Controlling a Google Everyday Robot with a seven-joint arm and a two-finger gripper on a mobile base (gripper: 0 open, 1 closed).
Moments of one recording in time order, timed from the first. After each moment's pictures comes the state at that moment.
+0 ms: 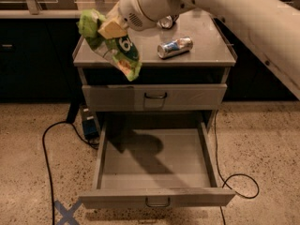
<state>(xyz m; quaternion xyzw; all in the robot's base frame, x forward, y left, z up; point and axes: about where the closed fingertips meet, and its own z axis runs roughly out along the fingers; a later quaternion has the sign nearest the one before) 0.648 0.099 1.006 -0.57 0.65 0.12 0.49</state>
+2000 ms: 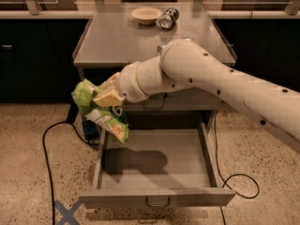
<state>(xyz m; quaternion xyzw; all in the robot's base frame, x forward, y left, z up) 0.563 0.126 0.852 -0.58 0.64 0.25 0.43</state>
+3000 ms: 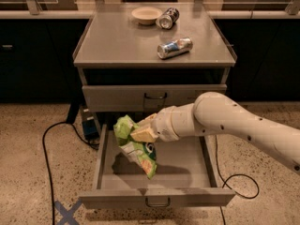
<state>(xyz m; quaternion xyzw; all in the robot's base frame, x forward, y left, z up) 0.533 0.027 0.721 -0.48 0.75 0.26 0.38</state>
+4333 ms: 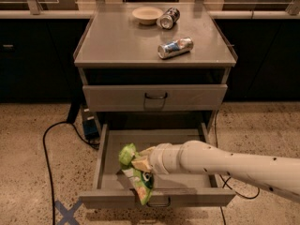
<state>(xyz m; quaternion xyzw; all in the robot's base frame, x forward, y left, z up) 0.515 0.031 0.580 -0.41 0.80 0.24 0.36</state>
